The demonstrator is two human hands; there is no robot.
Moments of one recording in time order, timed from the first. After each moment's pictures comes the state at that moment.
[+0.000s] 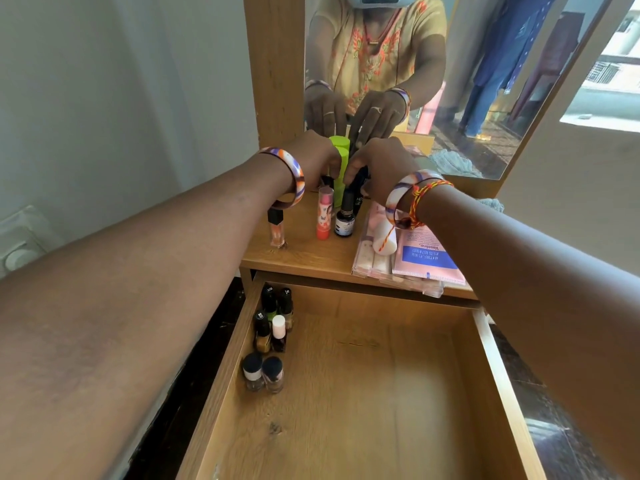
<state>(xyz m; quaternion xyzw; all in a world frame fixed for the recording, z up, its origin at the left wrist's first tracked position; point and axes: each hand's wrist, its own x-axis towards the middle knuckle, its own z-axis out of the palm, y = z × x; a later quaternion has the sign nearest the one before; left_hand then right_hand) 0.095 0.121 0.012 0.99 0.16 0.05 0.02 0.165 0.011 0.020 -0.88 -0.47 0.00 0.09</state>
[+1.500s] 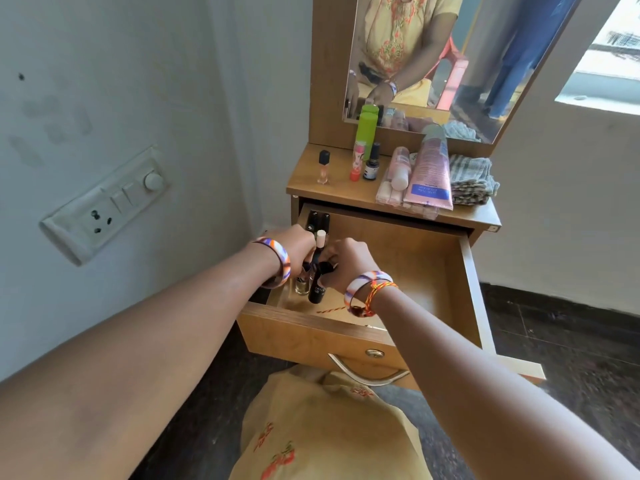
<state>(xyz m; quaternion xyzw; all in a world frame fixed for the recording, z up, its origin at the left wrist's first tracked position) -0.108 0.033 -0.068 0.96 0.22 -0.13 0.06 -0.041 -0.078 -0.073 -0.86 -0.41 0.20 0.23</state>
